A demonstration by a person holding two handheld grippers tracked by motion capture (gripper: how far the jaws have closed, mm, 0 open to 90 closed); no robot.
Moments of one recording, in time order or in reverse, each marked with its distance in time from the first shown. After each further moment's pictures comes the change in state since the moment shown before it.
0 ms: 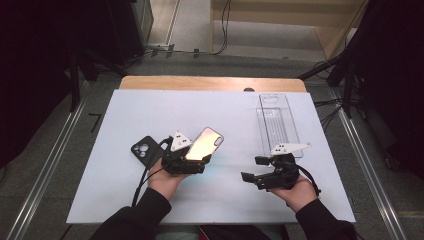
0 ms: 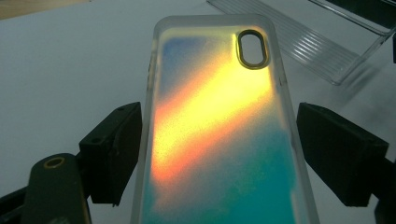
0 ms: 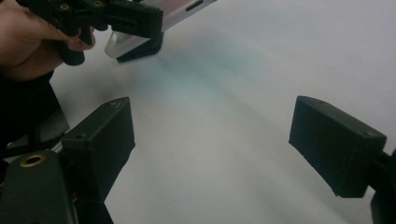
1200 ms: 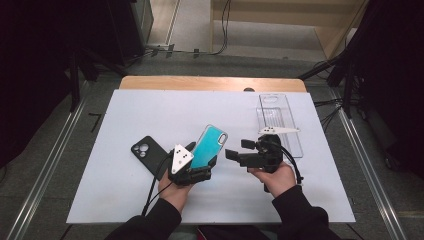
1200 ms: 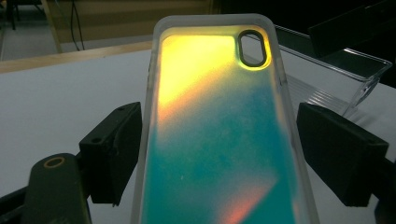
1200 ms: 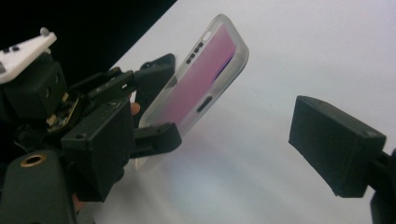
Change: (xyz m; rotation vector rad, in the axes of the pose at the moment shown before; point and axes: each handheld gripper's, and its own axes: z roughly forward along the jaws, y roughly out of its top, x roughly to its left) left arm -0.026 -0.027 0.006 -0.273 0.056 0.004; right arm 0.009 0.047 0.025 -0.138 0.014 0.153
